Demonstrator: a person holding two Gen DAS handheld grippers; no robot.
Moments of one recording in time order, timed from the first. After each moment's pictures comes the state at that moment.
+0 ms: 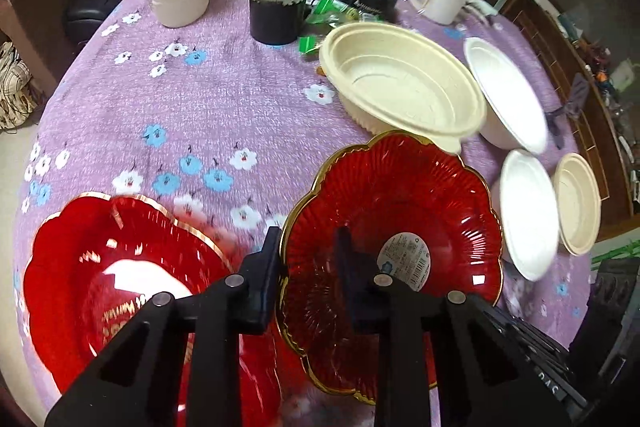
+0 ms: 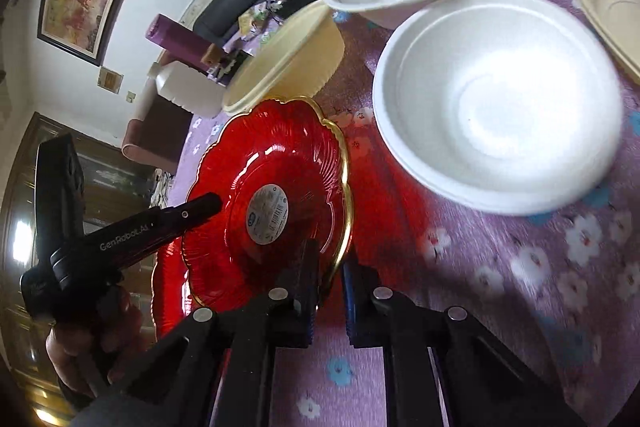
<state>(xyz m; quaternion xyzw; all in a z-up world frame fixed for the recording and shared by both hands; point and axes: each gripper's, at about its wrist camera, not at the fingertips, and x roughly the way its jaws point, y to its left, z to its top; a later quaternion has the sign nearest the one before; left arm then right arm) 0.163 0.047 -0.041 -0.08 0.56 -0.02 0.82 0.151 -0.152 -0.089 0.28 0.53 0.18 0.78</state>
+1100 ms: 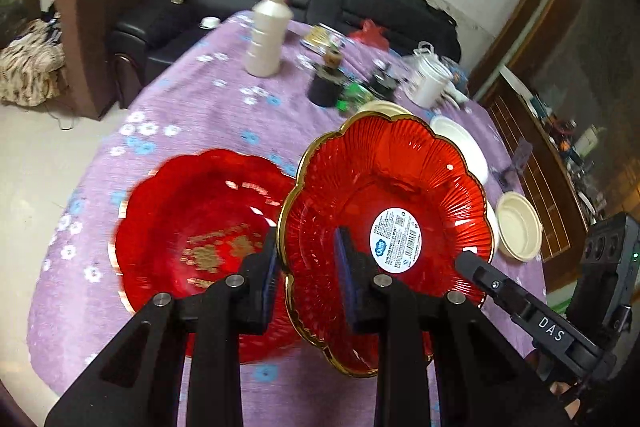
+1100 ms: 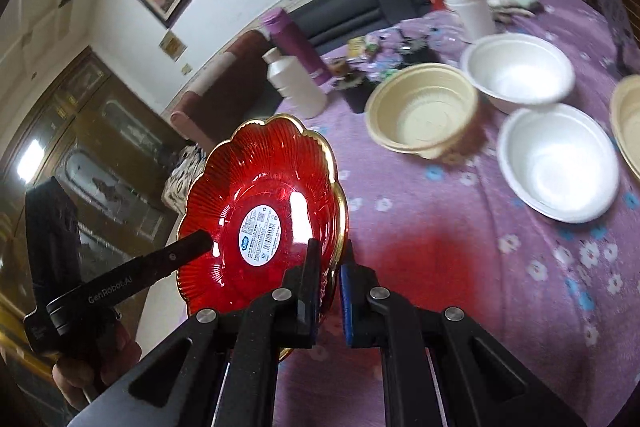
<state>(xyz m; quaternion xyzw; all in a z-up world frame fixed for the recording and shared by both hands) 0.041 0.130 0.033 -0.17 0.43 0.01 0.89 0.095 -0.082 0.002 0.17 0.44 0.27 0.84</state>
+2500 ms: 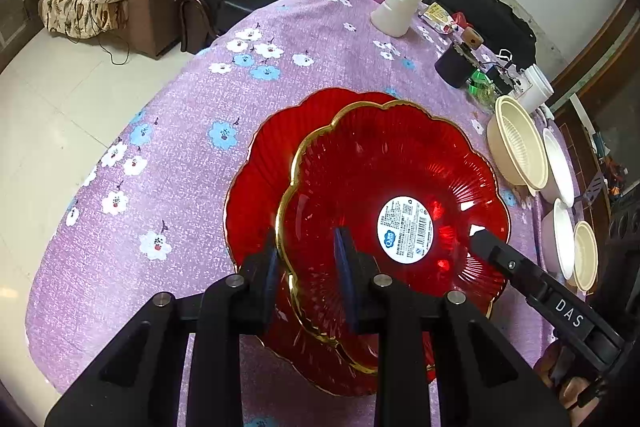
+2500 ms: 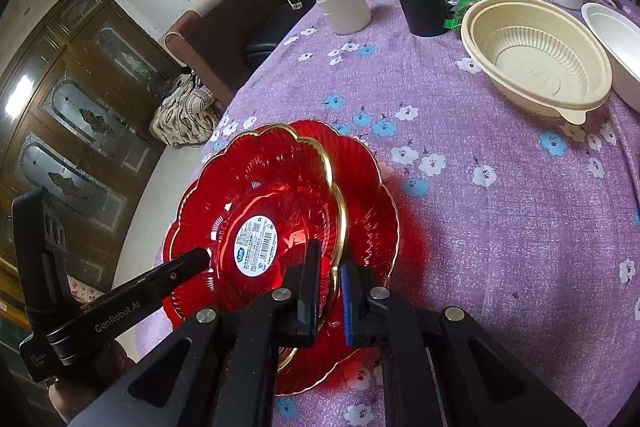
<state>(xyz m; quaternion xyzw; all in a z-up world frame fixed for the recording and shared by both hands) 0.042 0.215 -0.060 -0.22 0.48 0.11 0.84 0.126 0.035 -0.065 0.08 0.52 0.29 0.80</state>
